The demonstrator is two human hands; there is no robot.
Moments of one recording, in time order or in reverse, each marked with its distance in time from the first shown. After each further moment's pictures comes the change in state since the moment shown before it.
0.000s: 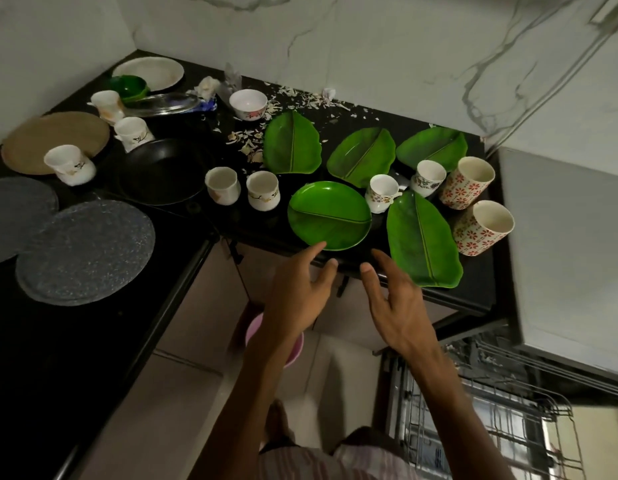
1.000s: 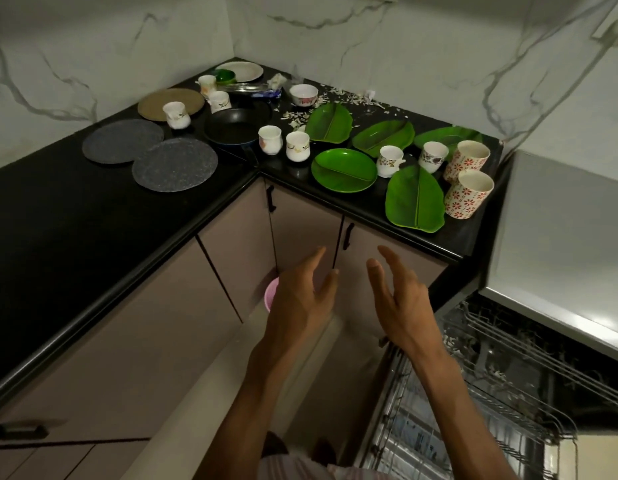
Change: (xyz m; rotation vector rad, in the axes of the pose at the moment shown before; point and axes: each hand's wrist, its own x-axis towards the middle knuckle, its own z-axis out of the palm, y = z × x) left_hand -0.252 0.041 0.084 0.093 0.277 -0.041; right_hand -0.186 0.026 -0.100 0.020 -0.148 -0.190
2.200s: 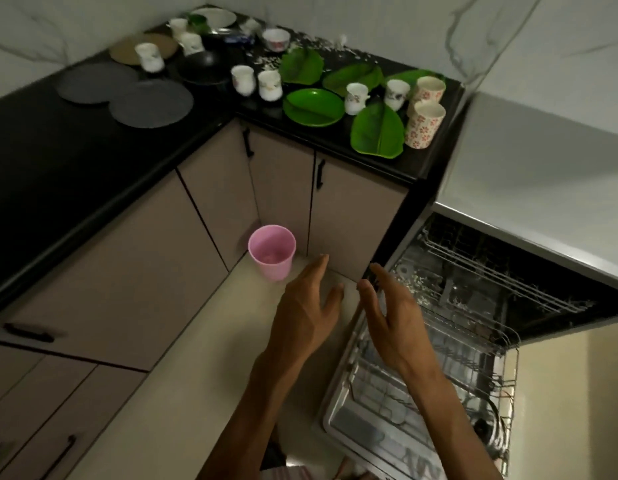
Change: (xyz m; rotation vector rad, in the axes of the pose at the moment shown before) left_hand -0.185 -0.015 0.079 0.037 -0.074 0.059; right_hand -0.209 0.032 -0.046 -0.023 -0.069 0.086
